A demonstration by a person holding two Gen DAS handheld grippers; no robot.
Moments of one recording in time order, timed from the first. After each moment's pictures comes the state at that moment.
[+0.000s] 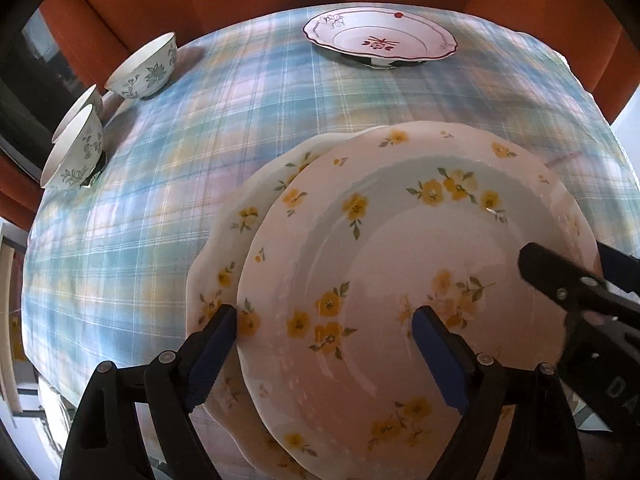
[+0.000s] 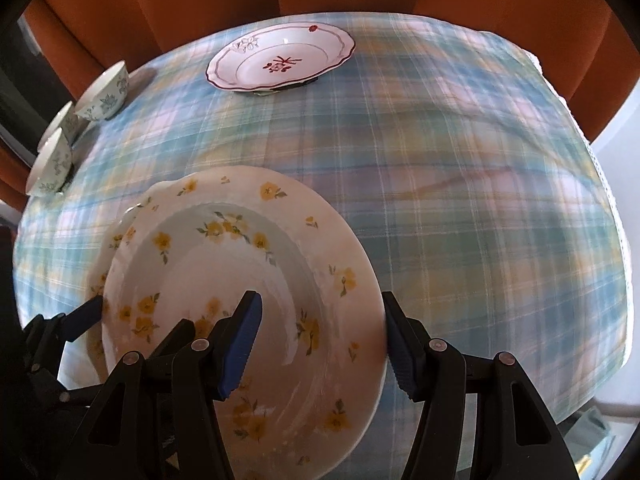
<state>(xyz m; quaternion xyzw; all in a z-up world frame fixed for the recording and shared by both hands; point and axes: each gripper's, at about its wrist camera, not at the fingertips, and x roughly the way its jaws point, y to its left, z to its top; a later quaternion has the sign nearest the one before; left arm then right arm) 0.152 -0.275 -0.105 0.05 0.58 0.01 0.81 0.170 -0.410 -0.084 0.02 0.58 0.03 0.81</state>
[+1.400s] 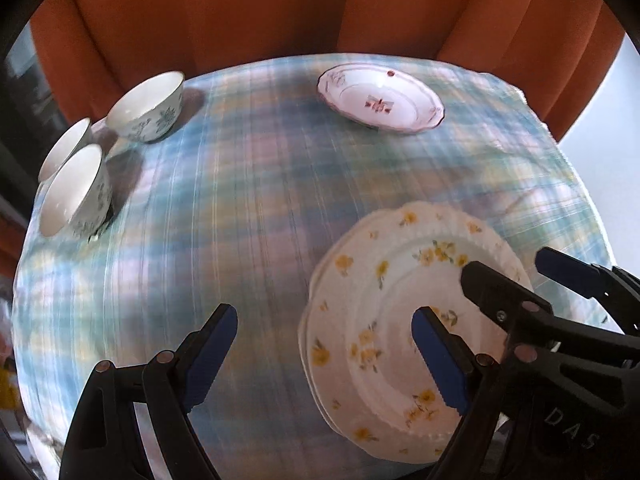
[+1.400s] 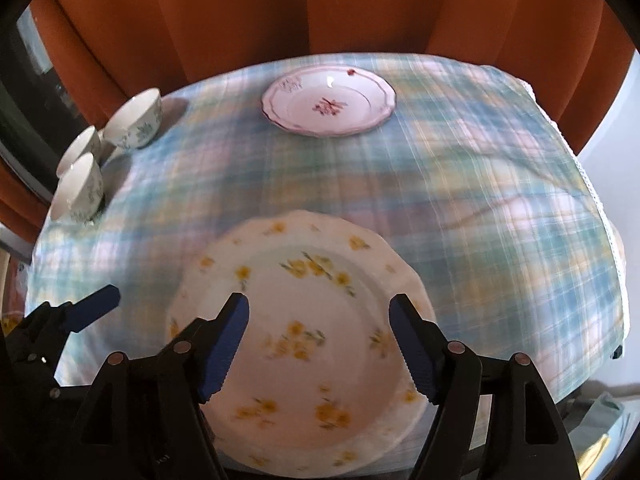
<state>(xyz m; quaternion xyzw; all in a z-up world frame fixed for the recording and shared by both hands) 0.175 -0.194 -0.049 0.03 0.54 -0.10 0.83 0.167 -0.330 -0.034 0.04 0.54 0.00 0.84</state>
